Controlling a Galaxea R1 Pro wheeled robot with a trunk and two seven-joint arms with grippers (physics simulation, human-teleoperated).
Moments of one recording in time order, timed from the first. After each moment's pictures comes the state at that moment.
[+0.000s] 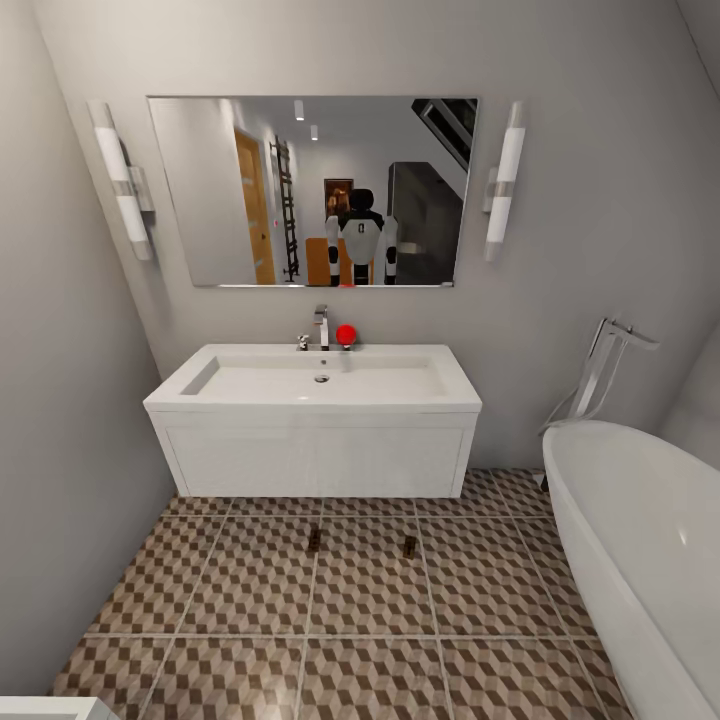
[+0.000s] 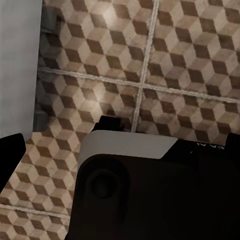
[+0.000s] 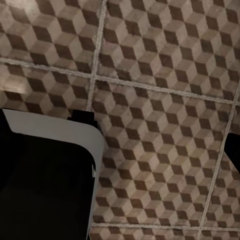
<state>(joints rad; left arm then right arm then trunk) -0.25 -0.04 0.07 0.00 0.07 -0.12 0.11 -0.21 -0.04 -0.13 0.03 0.34 -0.20 -0.12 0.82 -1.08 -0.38</state>
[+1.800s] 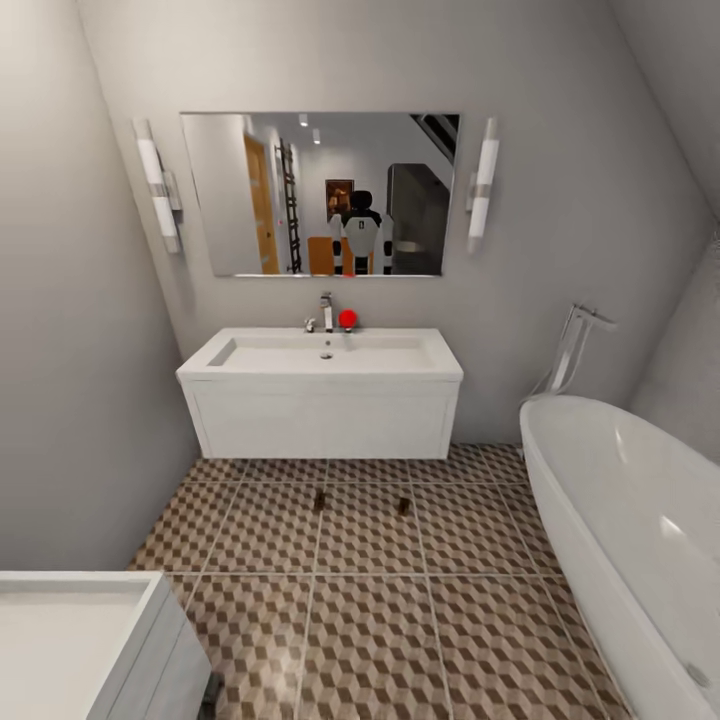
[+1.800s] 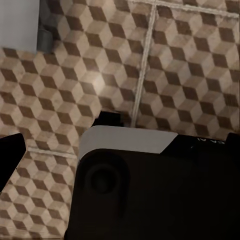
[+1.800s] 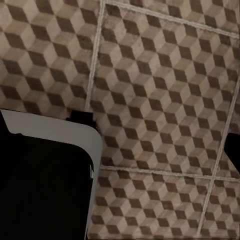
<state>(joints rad) -0.24 -0.05 0.07 0.00 0.07 -0.12 0.11 -0.21 -0.04 -0.13 0.03 0.34 -0.20 -0.12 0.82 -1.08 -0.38</state>
